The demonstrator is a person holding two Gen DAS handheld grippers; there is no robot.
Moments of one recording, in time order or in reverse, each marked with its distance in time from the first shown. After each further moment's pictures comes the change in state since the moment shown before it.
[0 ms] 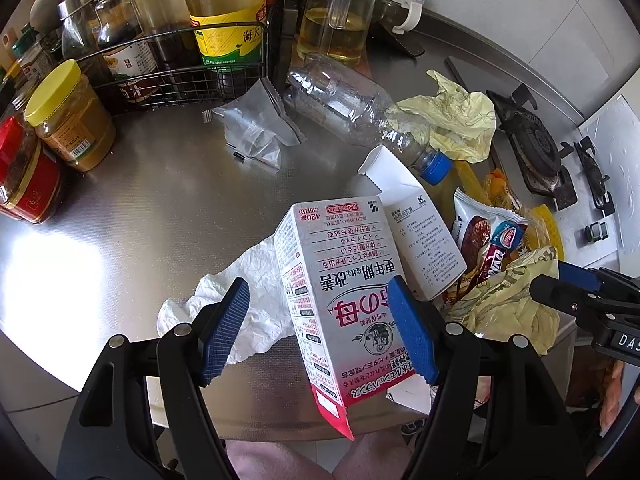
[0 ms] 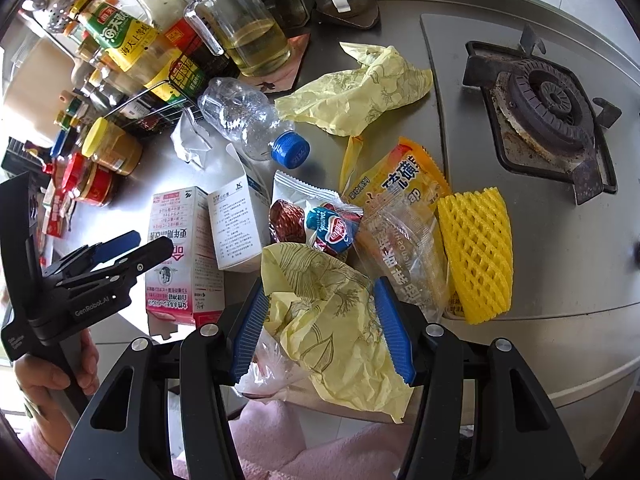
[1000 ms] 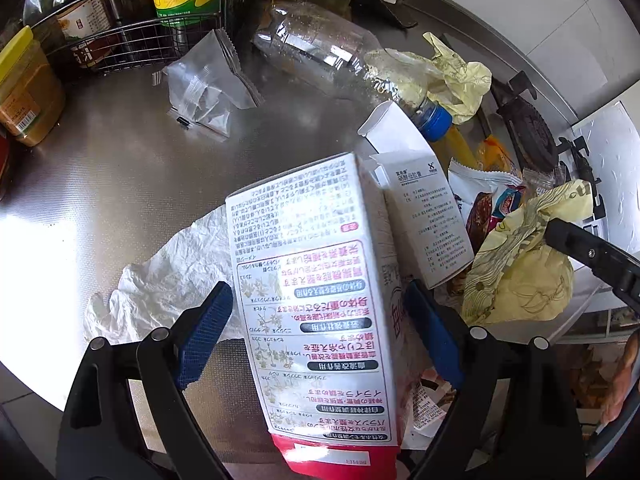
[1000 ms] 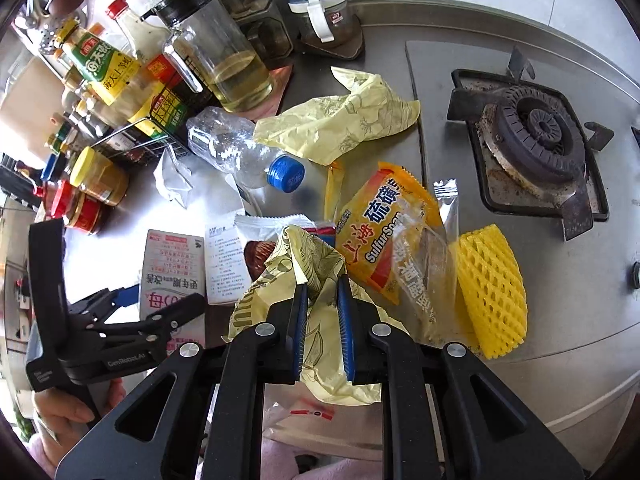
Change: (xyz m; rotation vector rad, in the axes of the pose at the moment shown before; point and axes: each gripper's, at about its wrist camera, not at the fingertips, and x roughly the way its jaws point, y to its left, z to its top) left arm 0.044 -0.016 -0.008 -0.041 0.068 -0.096; right arm -0.006 -0.014 0.026 0.004 -0.121 -0.031
